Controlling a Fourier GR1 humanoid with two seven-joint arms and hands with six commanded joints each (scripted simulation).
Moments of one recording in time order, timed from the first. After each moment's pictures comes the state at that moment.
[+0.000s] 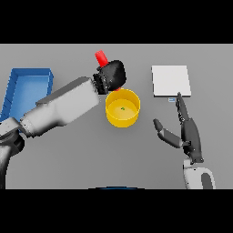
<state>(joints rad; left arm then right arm) -1.21 0.29 -1.07 -0.83 -1.22 -0.33 -0.15 0.11 -0.03 0.12 -1.73 0.22 -0.05 -0.09</state>
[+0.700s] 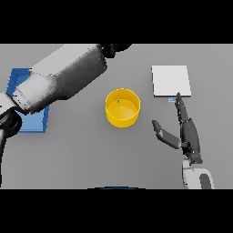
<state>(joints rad) -1.54 0.33 -1.08 -0.71 -1.32 -0.29 -0.25 0.12 -0.02 0.13 -1.74 0.23 -0.06 -0.10</state>
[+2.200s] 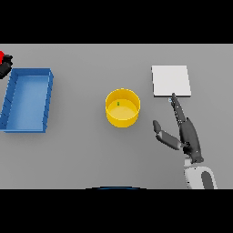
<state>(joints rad) -0.66 0.57 -0.01 -0.90 -0.22 0.09 0.43 0.10 -0.08 0.15 -1.70 0.23 0.00 -0.17</state>
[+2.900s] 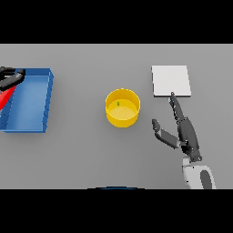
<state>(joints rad) -0.46 0.61 -0.03 -1.17 -0.09 -0.13 0.53 0.09 -0.06 0.15 -1.69 0.22 0.00 -0.15</state>
